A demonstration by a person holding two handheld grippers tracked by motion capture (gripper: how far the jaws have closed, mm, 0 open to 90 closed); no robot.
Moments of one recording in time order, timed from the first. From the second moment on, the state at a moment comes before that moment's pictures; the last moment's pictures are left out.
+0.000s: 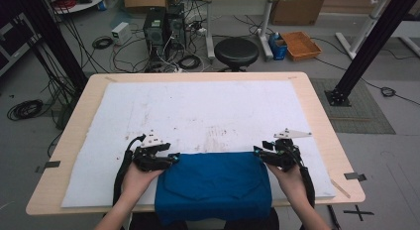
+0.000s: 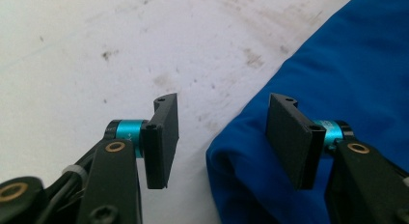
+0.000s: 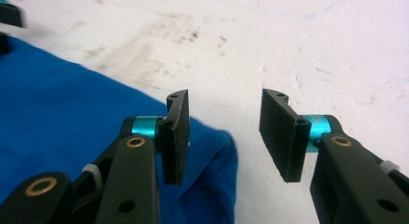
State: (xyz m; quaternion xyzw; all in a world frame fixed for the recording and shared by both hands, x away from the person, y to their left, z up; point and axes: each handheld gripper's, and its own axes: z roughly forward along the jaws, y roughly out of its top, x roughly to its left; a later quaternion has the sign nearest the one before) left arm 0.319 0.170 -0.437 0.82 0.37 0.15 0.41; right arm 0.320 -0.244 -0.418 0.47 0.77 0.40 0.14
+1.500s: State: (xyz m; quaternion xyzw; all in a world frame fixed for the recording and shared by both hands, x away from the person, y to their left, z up) left arm 0.424 0.179 -0.418 0.81 0.40 0.20 0.39; right arm 0.430 -0.228 -0.414 0.45 0.78 0.38 0.20
